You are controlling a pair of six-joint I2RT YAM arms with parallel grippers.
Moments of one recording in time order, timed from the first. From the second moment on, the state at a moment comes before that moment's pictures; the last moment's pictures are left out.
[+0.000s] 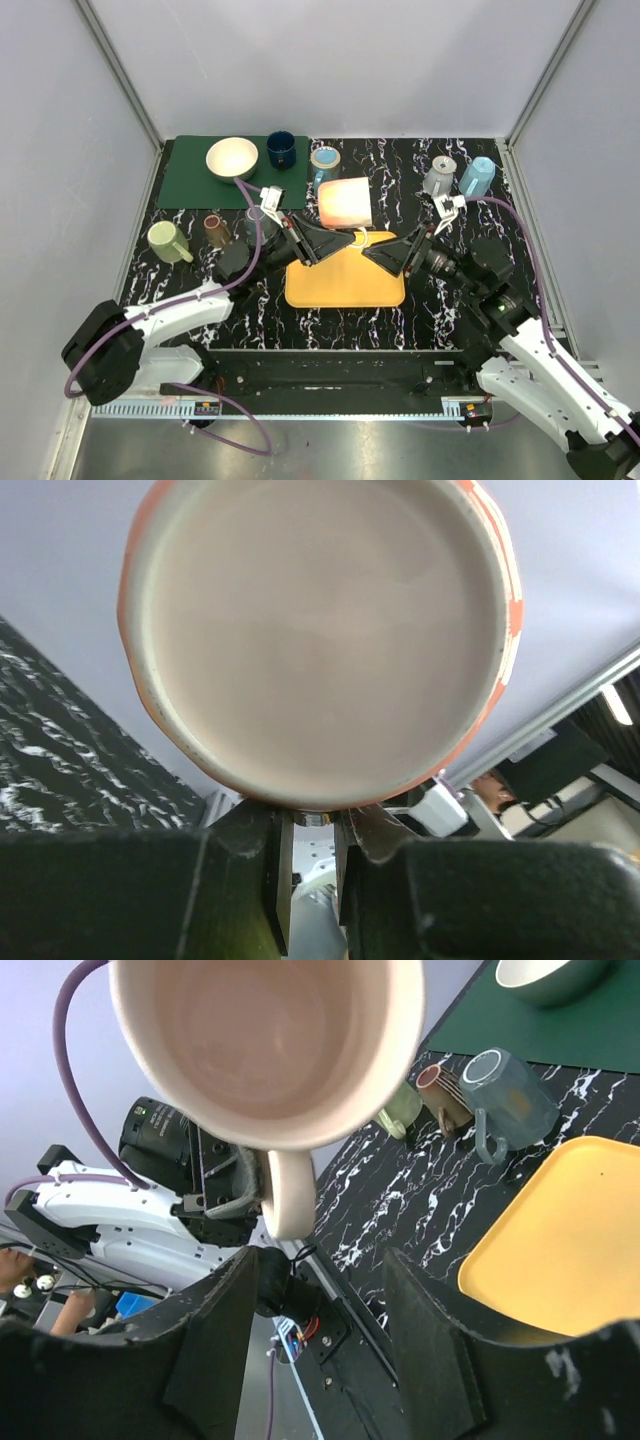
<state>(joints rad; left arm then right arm) -0.80 1.22 0.58 1.08 0.37 -1.16 0.58 0.68 0.65 0.11 -0.44 0.83</state>
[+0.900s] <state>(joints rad) -0.75 0.77 0.77 -0.75 -0.43 -0.61 0.58 0.51 0.83 -0.56 0.11 0.61</state>
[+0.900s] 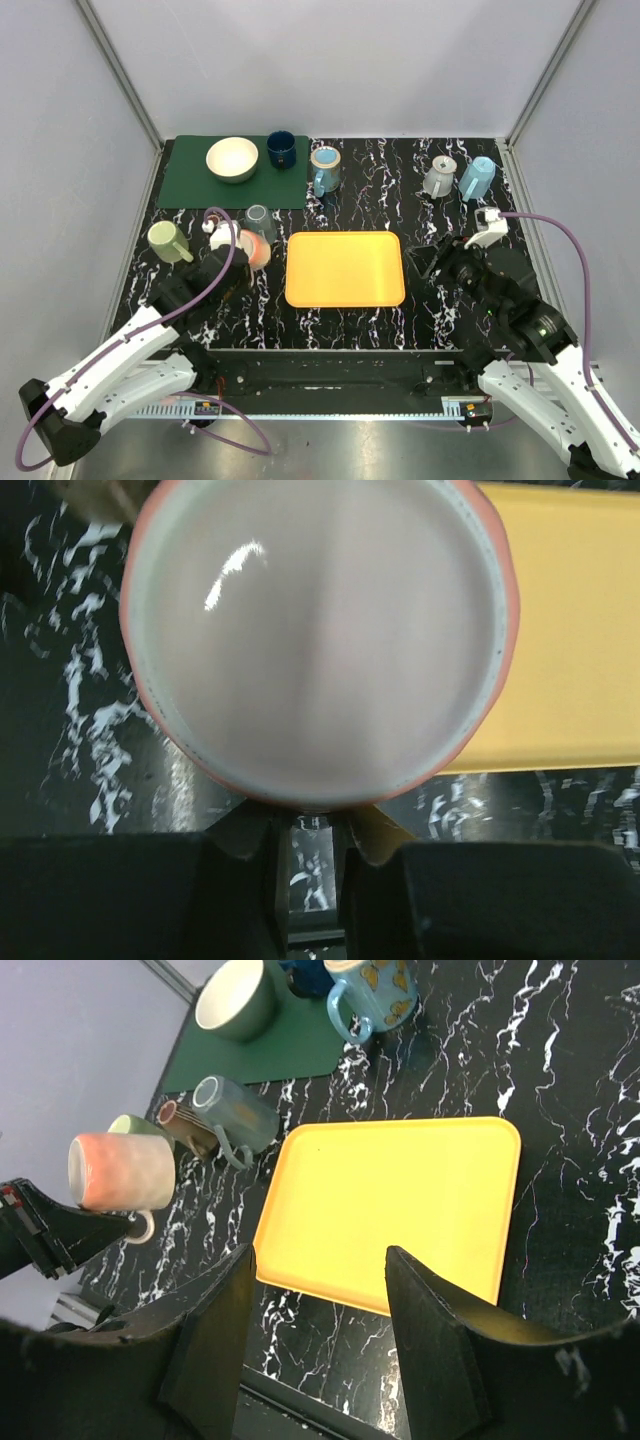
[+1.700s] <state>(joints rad) -0.60 1.23 0.67 -0.59 -0.28 -0.74 0.58 0.62 0.75 -0.43 -0.01 0.61</state>
